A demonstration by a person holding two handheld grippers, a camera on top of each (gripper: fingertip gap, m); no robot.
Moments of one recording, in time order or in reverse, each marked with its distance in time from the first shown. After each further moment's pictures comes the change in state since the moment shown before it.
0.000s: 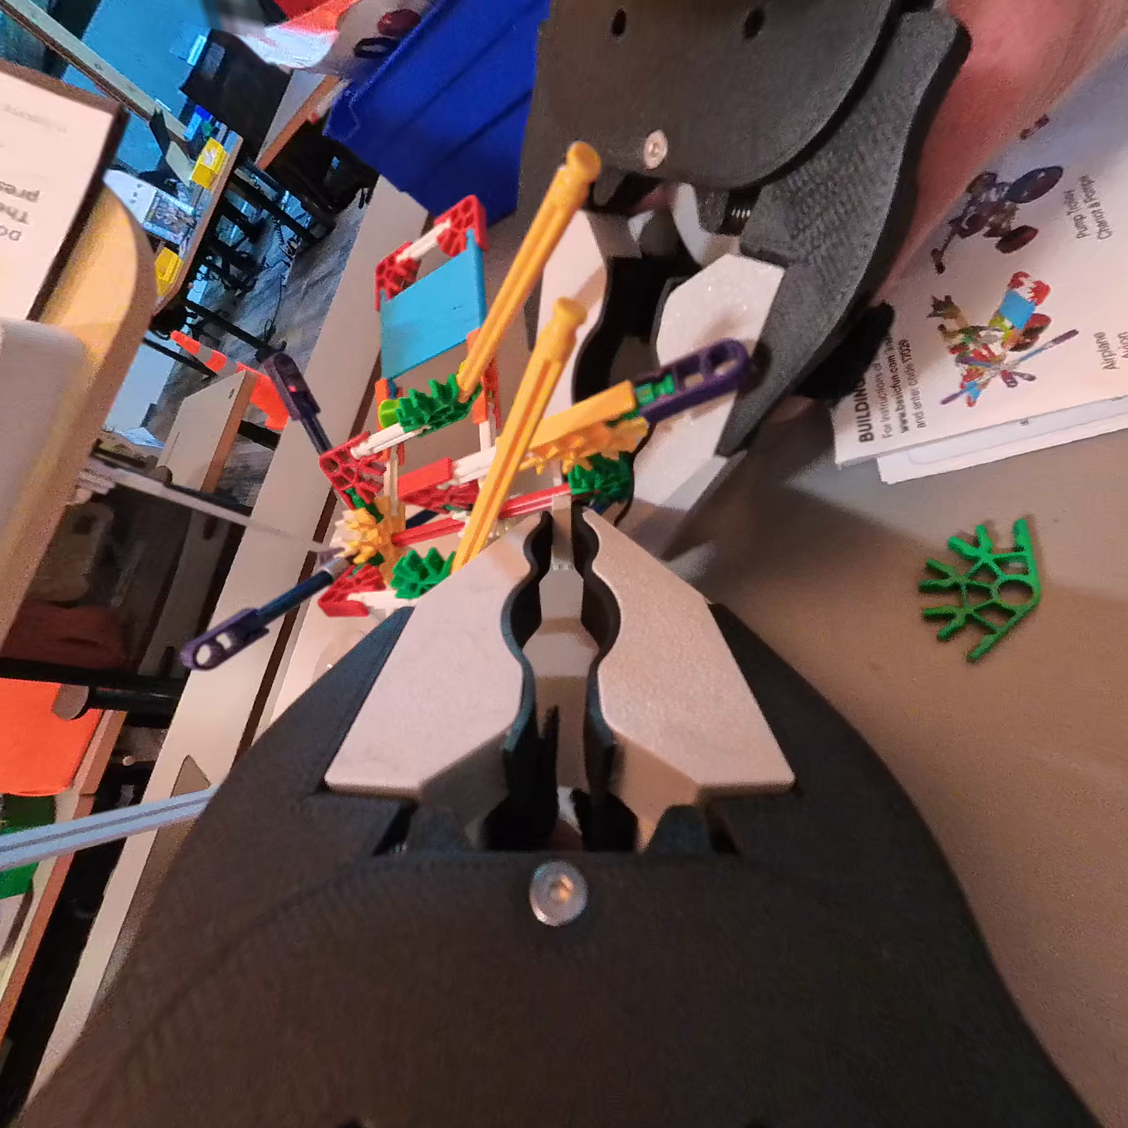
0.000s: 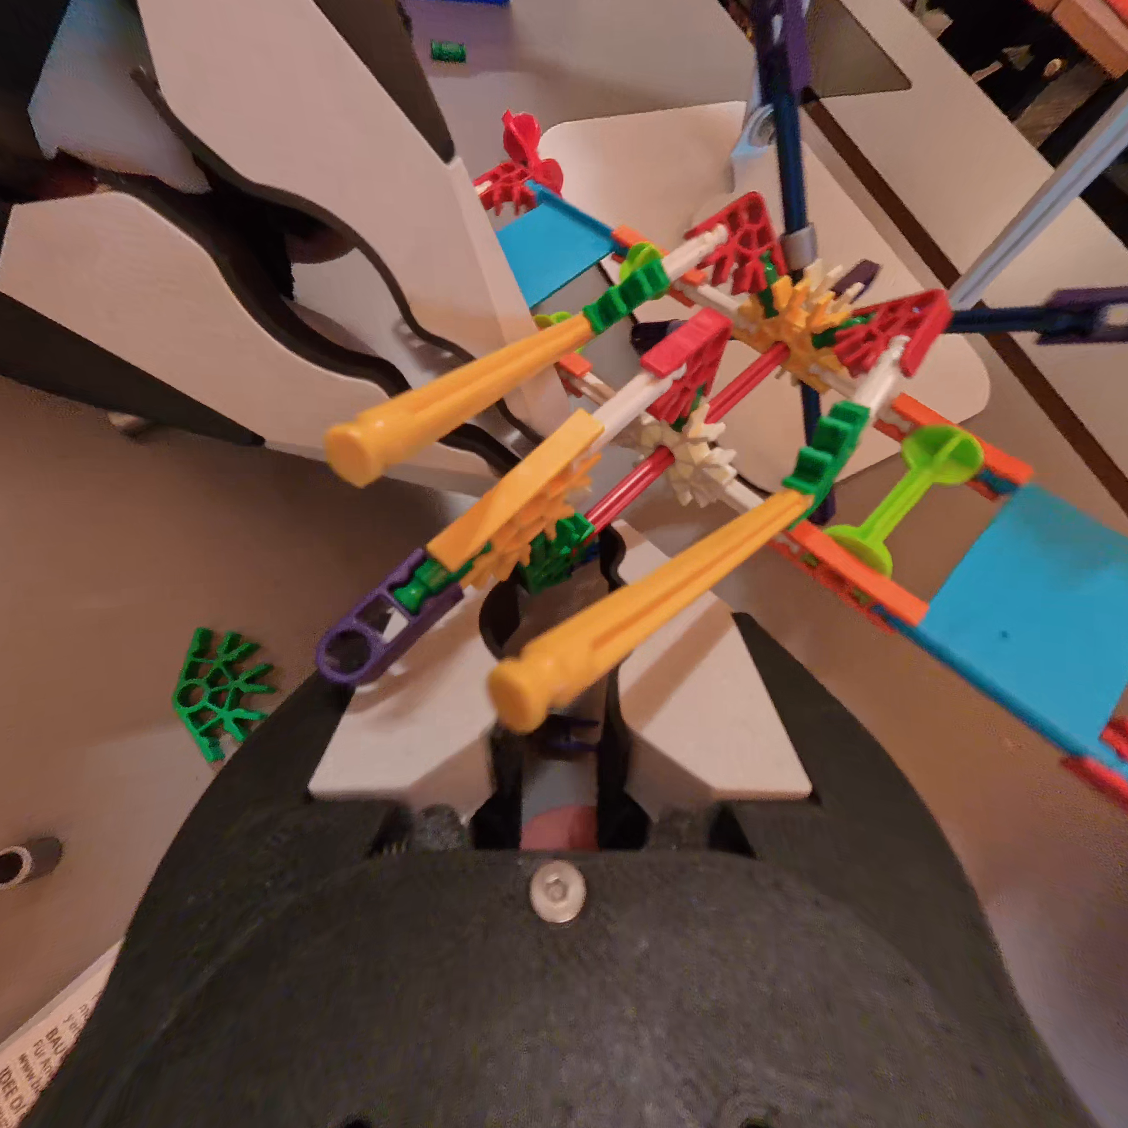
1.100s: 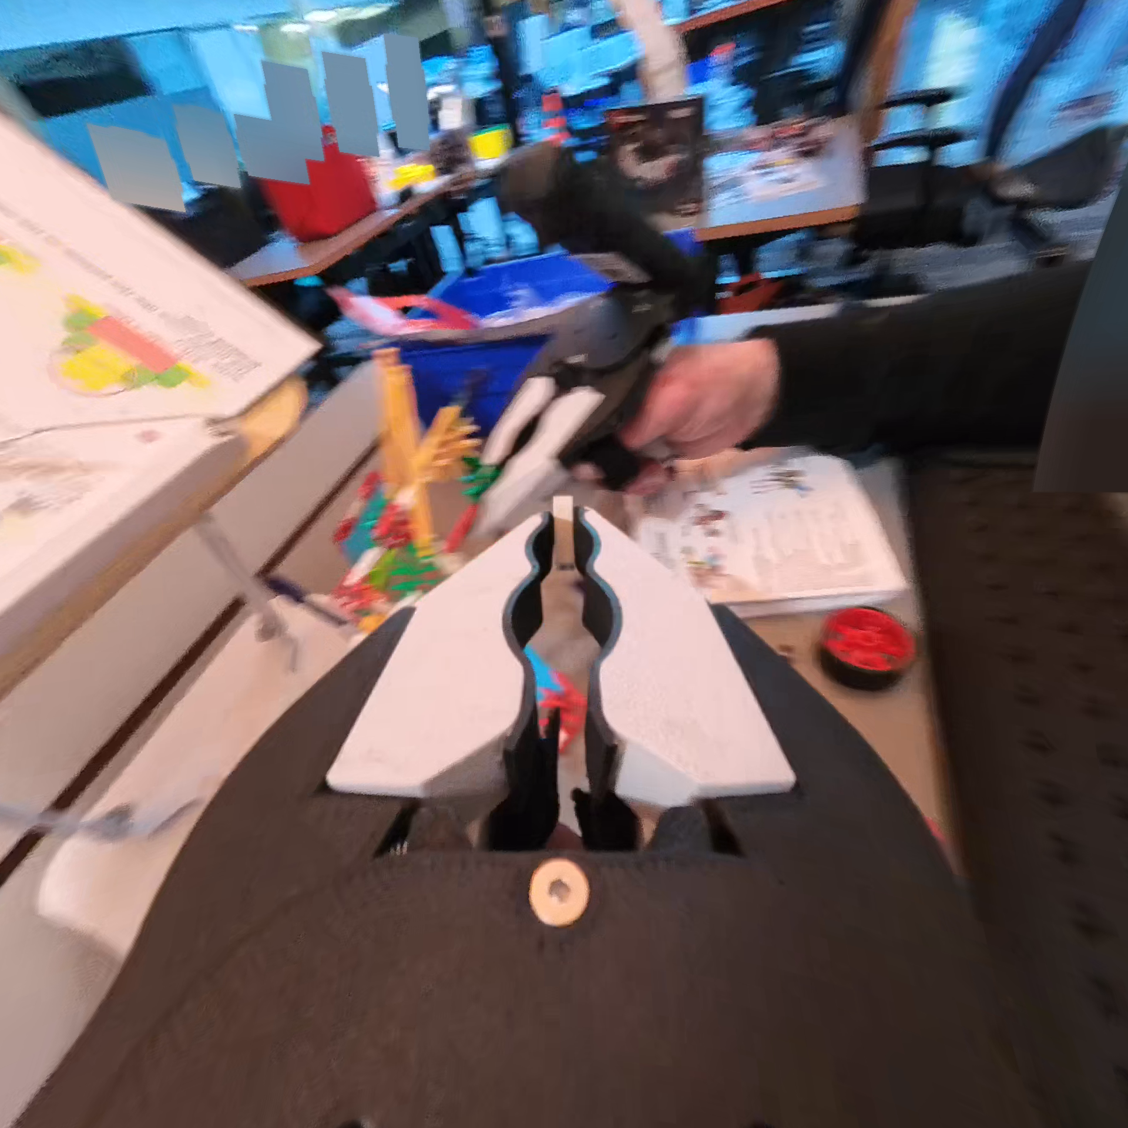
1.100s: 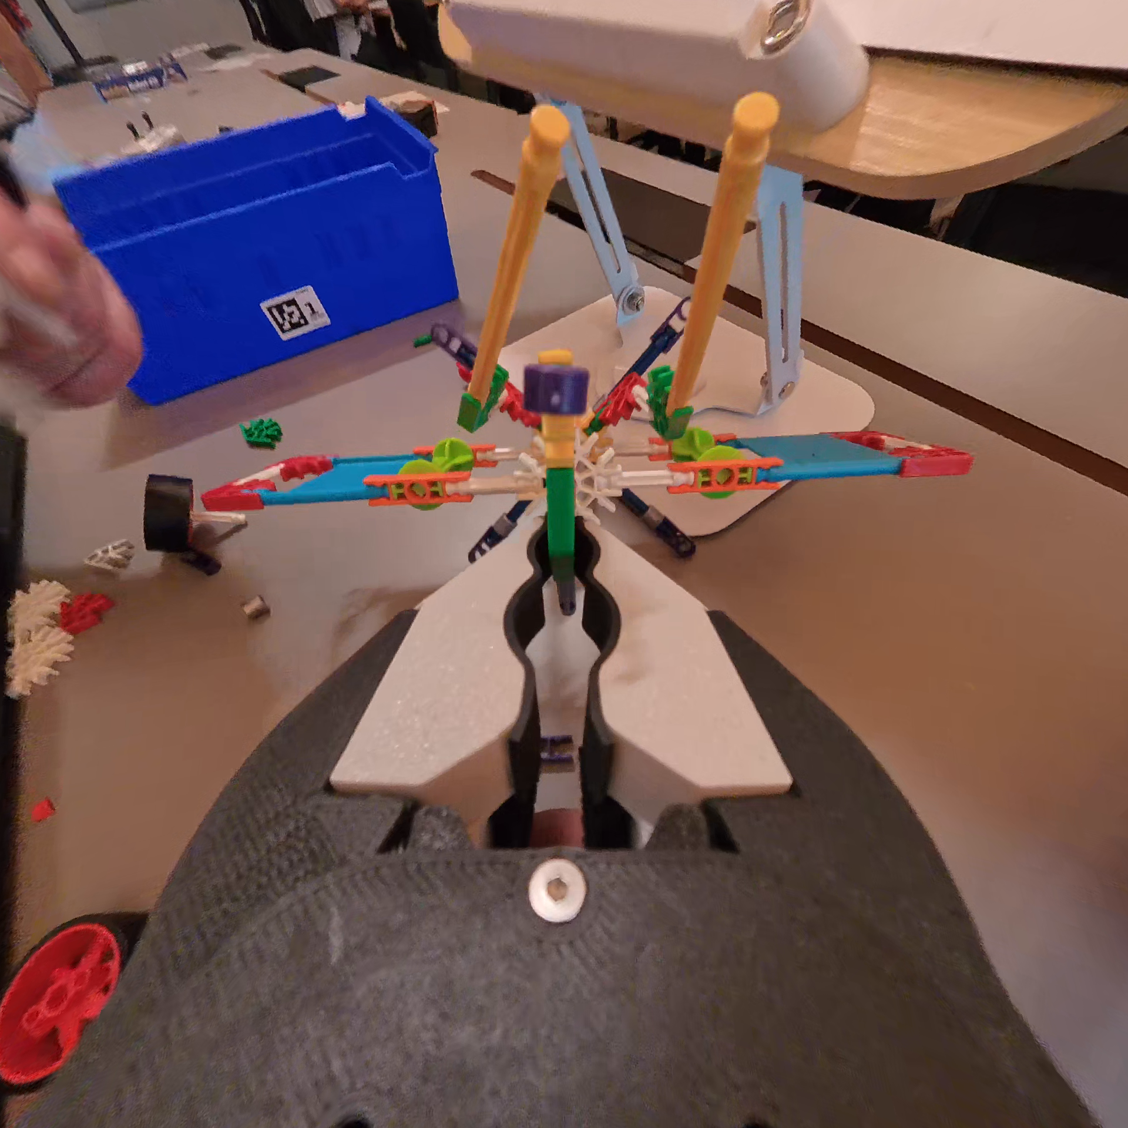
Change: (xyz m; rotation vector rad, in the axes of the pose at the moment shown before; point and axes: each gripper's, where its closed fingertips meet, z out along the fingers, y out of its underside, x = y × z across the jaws) left arm -0.017 -0.071 -0.116 0.374 0.189 -0.363; right arm 0.039 -0.037 -0.049 0.265 -0.026 0.327
